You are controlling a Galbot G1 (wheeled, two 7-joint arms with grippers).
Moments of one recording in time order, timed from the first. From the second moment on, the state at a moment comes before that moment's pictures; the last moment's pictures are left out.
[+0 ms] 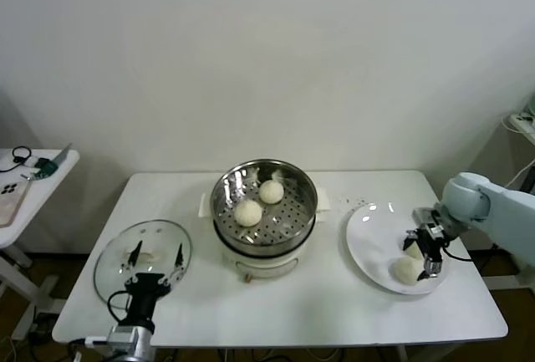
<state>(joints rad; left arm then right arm) 1.64 -1.41 -0.59 -2.01 0.02 -0.06 -0.07 0.15 0.51 -1.11 1.33 0.09 -0.19 -1.13</state>
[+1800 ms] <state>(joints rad) 1.63 -1.41 -0.57 -1.99 0.03 -0.06 -0.07 0.42 0.68 -1.24 1.29 0.06 -0.02 -1.19</state>
